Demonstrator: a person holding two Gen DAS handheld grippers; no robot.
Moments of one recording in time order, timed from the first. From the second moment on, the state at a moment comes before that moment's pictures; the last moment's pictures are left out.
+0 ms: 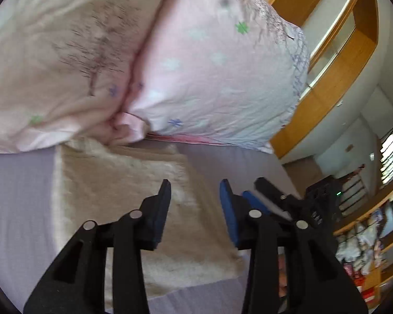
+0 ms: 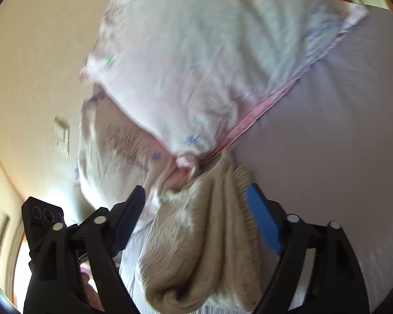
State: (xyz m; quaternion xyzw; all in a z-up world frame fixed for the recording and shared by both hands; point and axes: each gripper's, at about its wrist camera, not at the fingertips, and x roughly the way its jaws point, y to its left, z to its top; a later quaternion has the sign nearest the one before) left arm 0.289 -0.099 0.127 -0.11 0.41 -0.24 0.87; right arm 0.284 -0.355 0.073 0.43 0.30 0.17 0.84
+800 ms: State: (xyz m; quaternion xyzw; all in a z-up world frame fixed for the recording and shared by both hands) left arm 0.240 -0.001 0.082 -0.08 0.44 -0.18 0.88; right arm 0.297 -0.263 0.097 0.24 0.38 0.19 0.87
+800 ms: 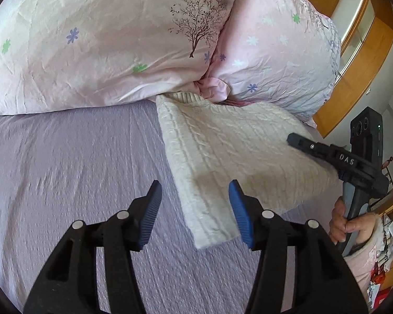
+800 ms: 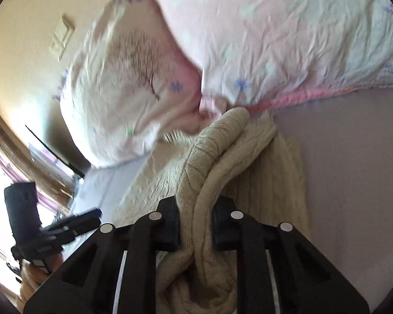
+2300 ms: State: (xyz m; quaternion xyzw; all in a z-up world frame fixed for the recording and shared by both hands) left arm 0.308 -0.049 0.015 -0.21 0.49 -0.25 0.81; right arm 0.302 -0.331 0.021 0.41 0.46 0.22 0.75
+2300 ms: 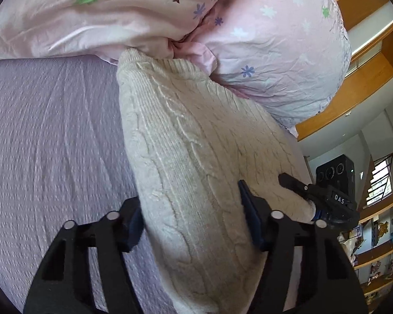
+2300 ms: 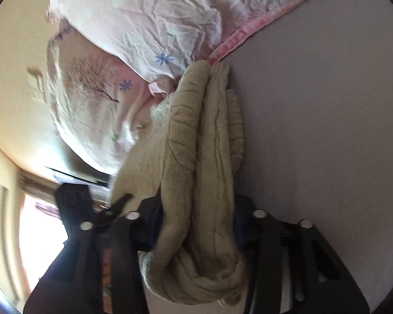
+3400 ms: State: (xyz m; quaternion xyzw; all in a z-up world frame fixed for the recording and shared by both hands) left arm 0.159 0.011 0.074 -0.05 0.39 -0.21 0.89; right arm 0.212 -0.217 0.036 0.38 0.40 0.30 0.78
